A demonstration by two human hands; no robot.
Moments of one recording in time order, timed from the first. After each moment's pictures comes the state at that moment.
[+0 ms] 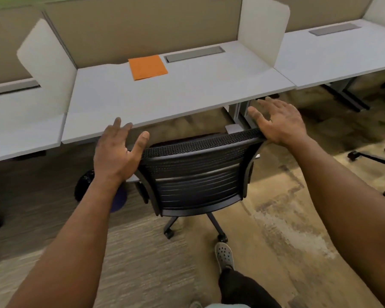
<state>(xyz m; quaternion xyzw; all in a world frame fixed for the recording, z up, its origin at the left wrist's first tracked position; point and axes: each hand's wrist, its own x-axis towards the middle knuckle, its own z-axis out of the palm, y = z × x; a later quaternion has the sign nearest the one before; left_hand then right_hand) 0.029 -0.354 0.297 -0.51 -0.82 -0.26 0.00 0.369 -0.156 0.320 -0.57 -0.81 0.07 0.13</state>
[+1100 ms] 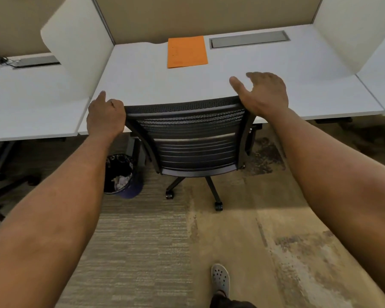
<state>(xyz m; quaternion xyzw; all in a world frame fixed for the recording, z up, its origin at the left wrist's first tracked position) -0.109 -0.145 0.290 -0.22 -0.93 -0.30 -0.01 0.173 0.100 0.301 -0.44 -0.88 0.10 0.15</state>
